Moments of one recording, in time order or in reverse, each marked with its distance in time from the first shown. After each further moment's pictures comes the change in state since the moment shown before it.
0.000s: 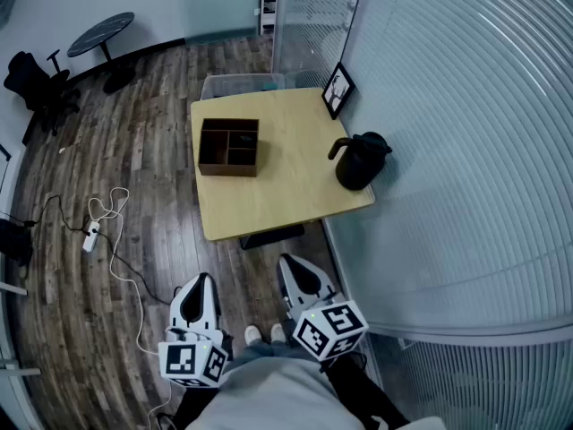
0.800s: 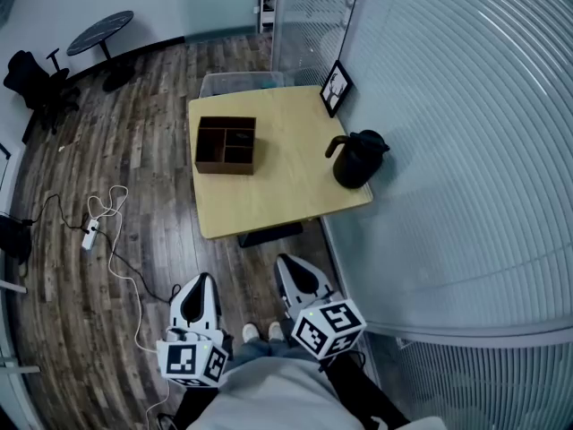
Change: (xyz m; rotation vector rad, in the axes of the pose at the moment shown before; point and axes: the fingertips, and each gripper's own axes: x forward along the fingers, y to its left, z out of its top) left arm 0.000 -0.013 -0.001 0.000 -0.001 -0.004; right arm -0.006 -0.004 0.000 0.021 0.030 0.004
